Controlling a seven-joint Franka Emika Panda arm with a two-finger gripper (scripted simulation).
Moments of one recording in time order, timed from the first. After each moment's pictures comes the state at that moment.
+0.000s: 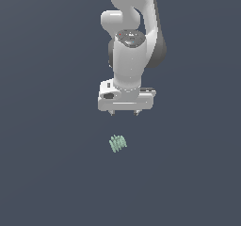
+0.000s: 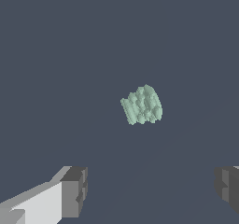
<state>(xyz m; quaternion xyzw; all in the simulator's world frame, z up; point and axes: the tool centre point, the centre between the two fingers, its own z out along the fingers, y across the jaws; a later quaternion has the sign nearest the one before) 0.019 0.016 0.198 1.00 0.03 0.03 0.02</state>
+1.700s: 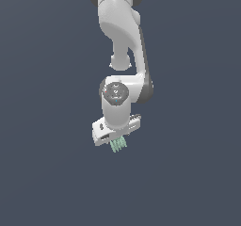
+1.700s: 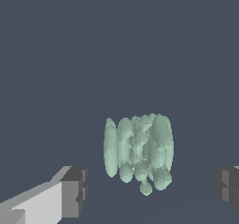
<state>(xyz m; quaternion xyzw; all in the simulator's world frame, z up) 0.075 -0.012 0.090 0.98 0.21 0.00 0.00</state>
